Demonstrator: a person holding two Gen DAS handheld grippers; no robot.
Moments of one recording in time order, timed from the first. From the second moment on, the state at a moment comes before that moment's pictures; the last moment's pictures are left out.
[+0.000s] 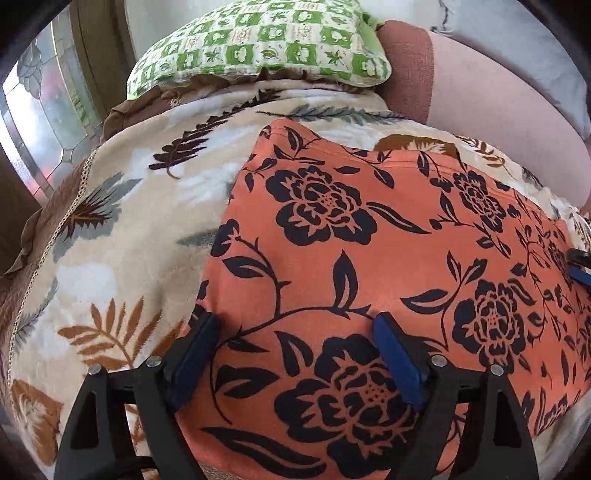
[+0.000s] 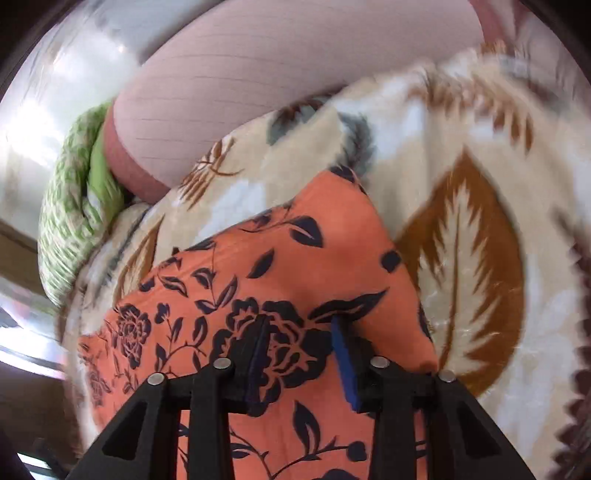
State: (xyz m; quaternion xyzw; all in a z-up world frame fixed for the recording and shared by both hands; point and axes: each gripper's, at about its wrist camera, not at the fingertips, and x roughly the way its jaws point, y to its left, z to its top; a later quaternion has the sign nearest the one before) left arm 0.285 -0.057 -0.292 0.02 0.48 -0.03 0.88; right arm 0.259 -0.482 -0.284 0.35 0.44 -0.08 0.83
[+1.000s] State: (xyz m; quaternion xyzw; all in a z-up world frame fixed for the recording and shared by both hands) left arm 0.094 -0.006 -0.171 -0.04 0.39 -0.10 0.92; right arm -0.030 -0.426 -0.197 0.37 0.36 0.01 0.86
